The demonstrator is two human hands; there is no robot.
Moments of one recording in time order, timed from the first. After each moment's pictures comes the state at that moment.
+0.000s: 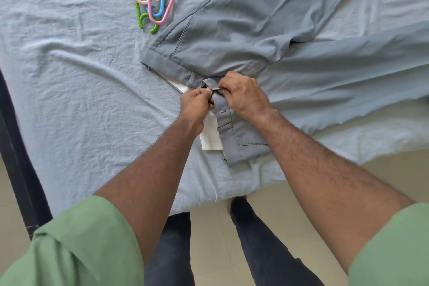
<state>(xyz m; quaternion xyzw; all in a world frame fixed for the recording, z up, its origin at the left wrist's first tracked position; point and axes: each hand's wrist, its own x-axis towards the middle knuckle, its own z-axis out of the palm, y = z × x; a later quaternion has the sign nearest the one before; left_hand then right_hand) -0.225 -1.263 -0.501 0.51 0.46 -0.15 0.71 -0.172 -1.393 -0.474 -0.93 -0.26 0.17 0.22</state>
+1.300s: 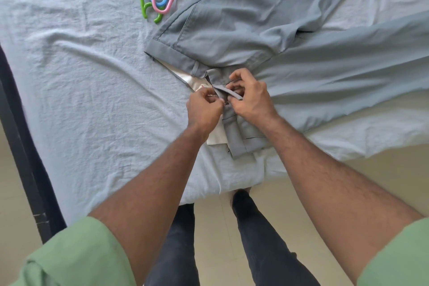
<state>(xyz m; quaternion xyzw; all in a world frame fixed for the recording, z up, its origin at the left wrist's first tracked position) -0.258 -1.276 -0.479 0.69 0.39 -0.15 0.59 -0.209 -1.408 -0.483 -0.88 -0.07 0.23 0.41</state>
